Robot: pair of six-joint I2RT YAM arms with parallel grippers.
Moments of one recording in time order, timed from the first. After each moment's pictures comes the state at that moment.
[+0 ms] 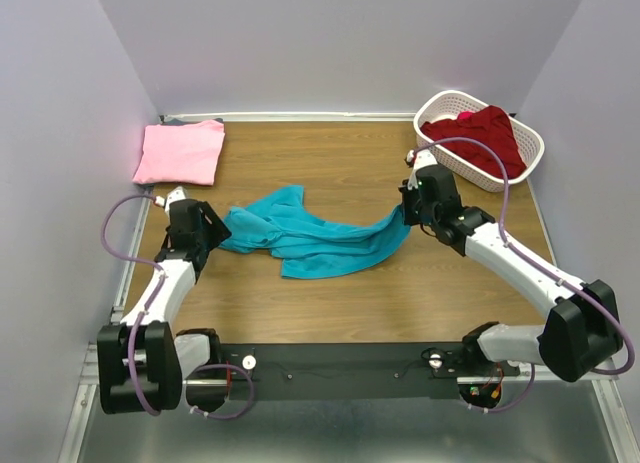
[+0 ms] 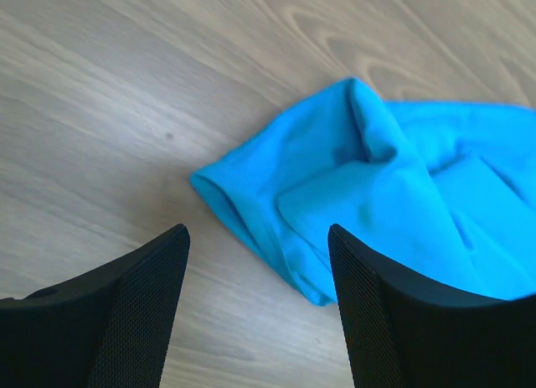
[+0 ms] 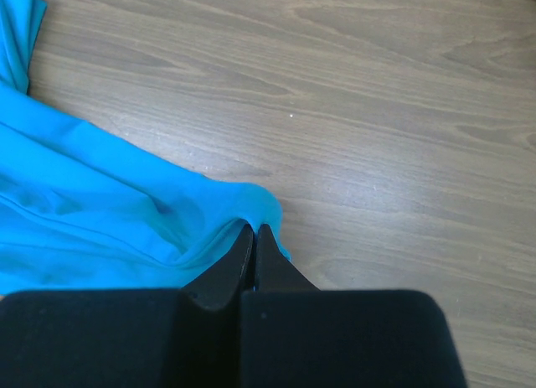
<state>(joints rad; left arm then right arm) 0.06 1.09 0.52 -0.12 -0.10 -0.54 0.48 1.28 0.91 -0.27 0.16 0.16</state>
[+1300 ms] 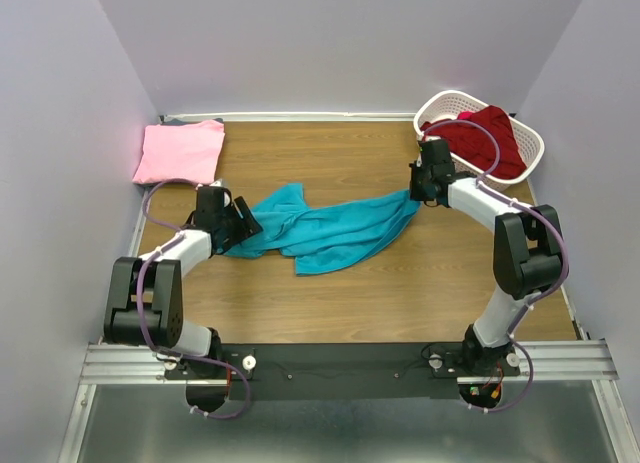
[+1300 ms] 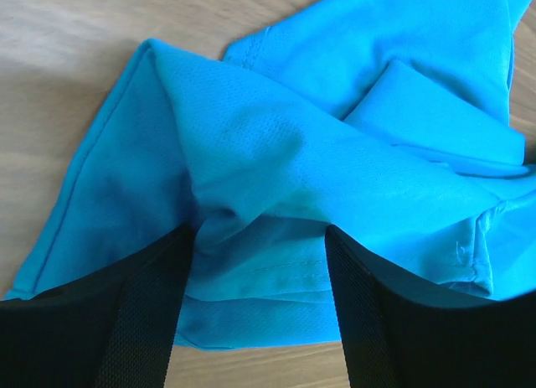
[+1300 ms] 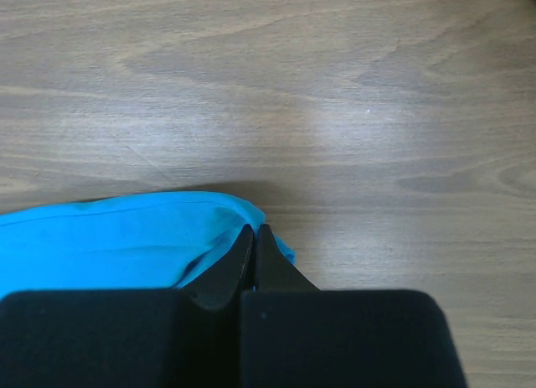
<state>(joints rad) -0.06 1.47 0.66 -0.04 0.20 -0.54 0.25 1.77 1.16 -0.22 0.12 0.19</state>
